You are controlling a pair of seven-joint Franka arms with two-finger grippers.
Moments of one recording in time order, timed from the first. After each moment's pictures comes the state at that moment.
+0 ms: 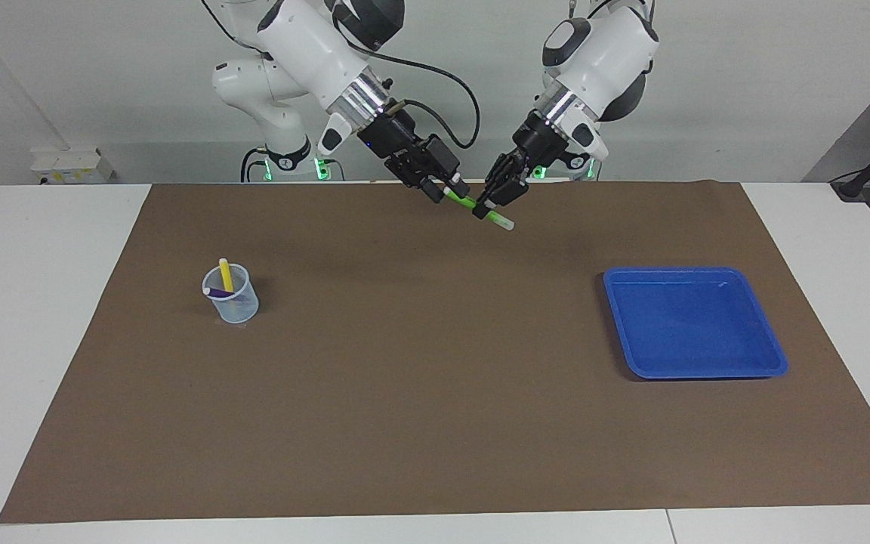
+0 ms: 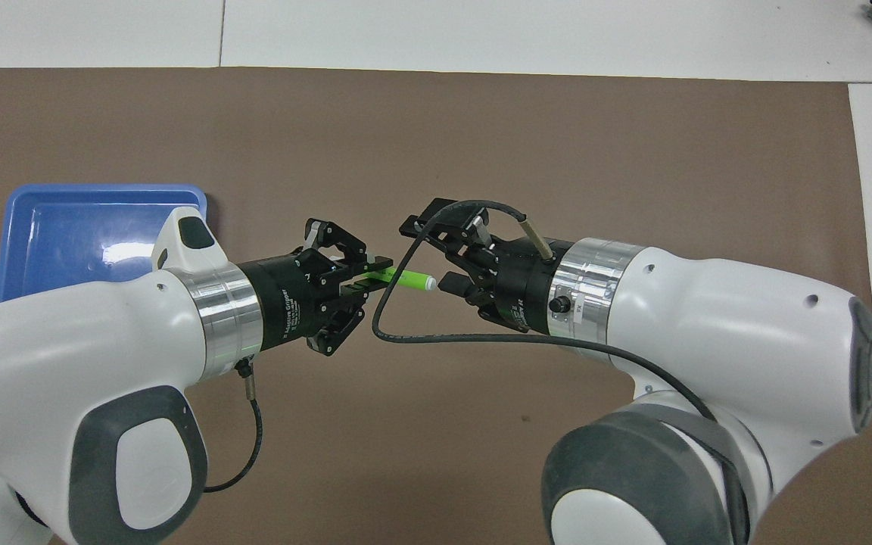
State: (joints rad) left arm -0.34 -0.21 -0.17 -2.11 -0.75 2.38 -1.32; right arm 0.29 -0.09 0.24 -1.94 0.75 2.45 0.84
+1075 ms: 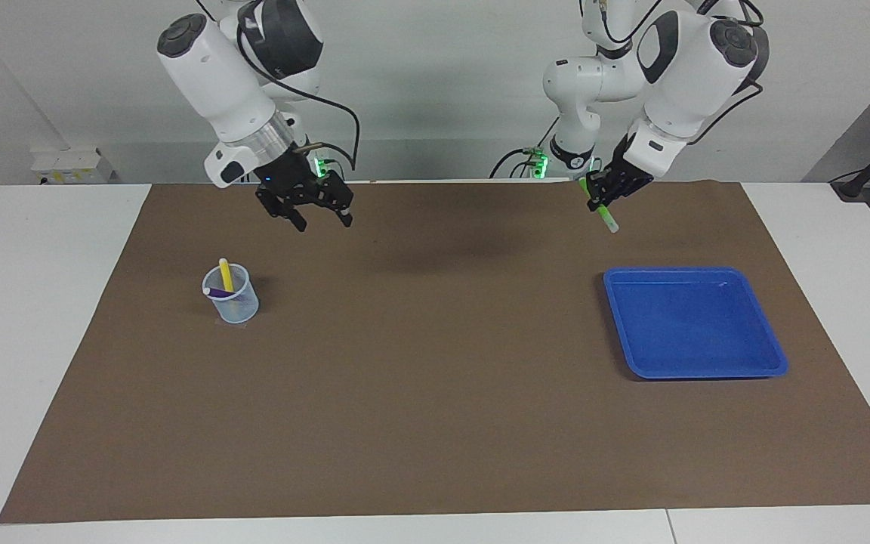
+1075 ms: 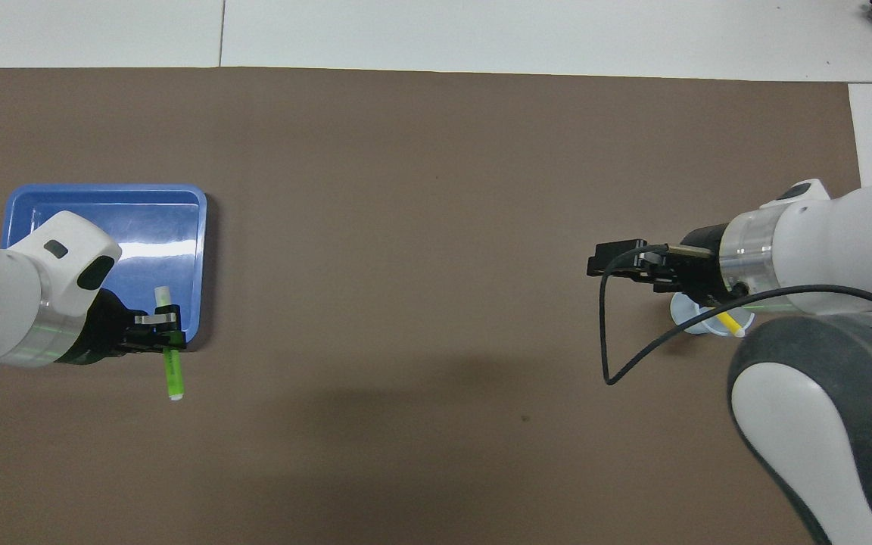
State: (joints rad) left arm -0.01 -0.24 -0.15 -2.06 -0.18 1.73 -0.20; right arm -0.07 -0.12 0.22 -1.95 0.32 1.94 0.20
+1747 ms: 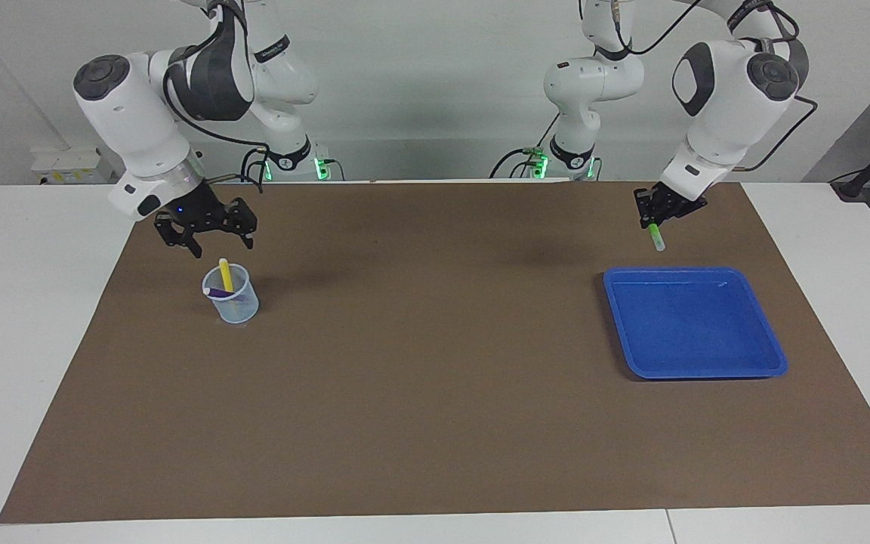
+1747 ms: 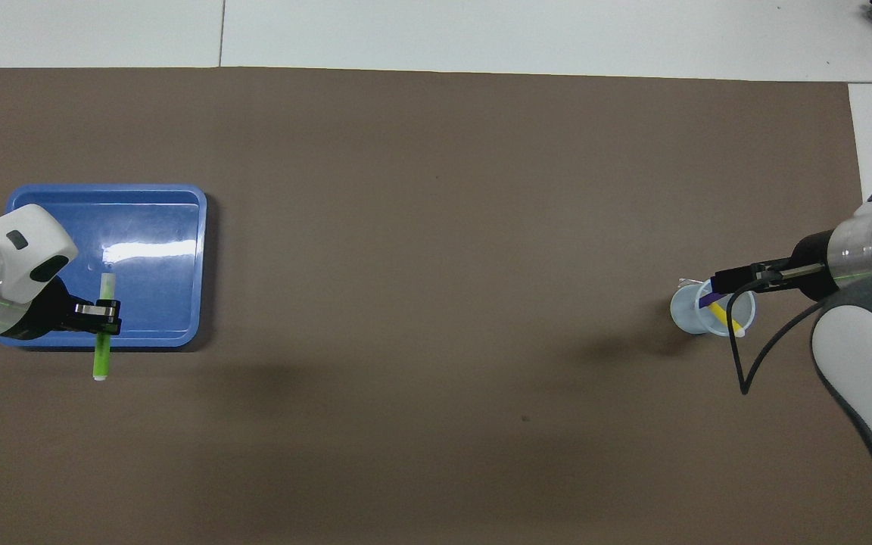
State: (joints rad) left arm 0.10 -0.14 -0.14 -2.06 -0.05 1.81 0.05; right arm -0.28 -0.08 0.22 -2.02 0.12 1.96 -0.20
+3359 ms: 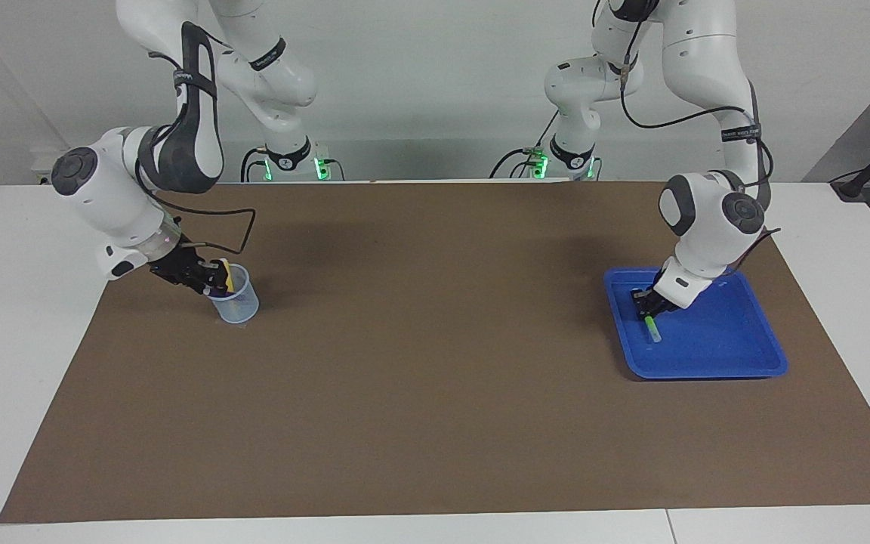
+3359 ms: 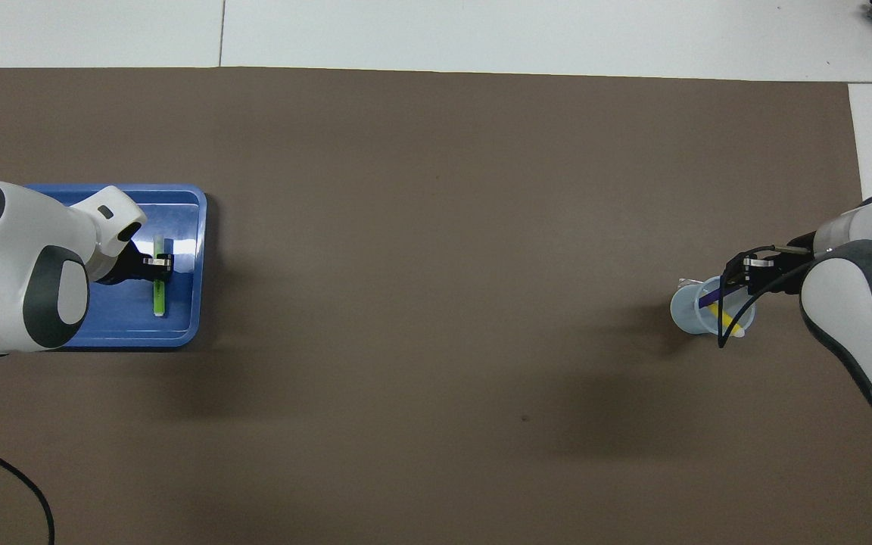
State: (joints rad) left arm 0.14 0.26 -0.14 -2.08 -0.02 2.31 0.06; right arm -0.37 0.11 0.22 -2.03 0.12 2.03 -0.03
